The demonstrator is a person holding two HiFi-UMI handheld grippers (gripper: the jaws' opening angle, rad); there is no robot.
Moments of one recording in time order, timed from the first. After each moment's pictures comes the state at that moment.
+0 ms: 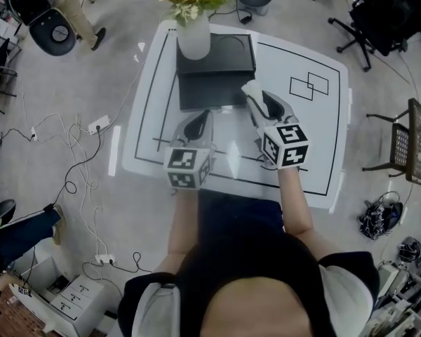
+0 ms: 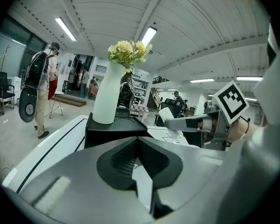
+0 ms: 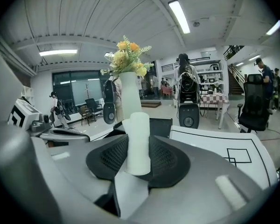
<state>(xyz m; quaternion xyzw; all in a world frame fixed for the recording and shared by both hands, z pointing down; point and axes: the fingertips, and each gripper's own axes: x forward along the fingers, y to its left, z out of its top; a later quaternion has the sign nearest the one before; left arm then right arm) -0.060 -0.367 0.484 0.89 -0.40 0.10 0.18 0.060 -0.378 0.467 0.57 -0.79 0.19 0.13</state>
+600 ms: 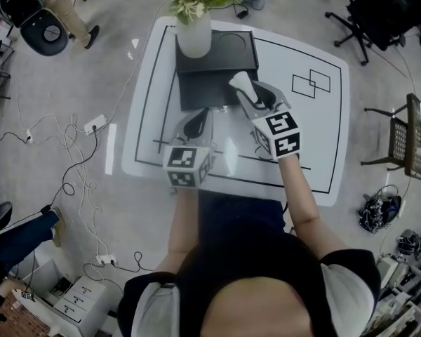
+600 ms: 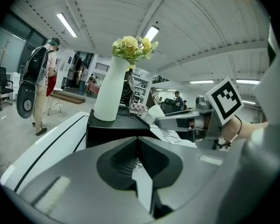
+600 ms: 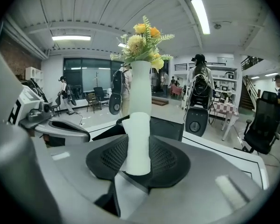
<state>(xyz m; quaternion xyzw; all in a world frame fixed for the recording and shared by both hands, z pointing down) -0.065 -0.381 0.498 0.89 -0.39 0.10 0.20 0.032 -0.411 0.478 0.53 -0.81 0.14 0.21</state>
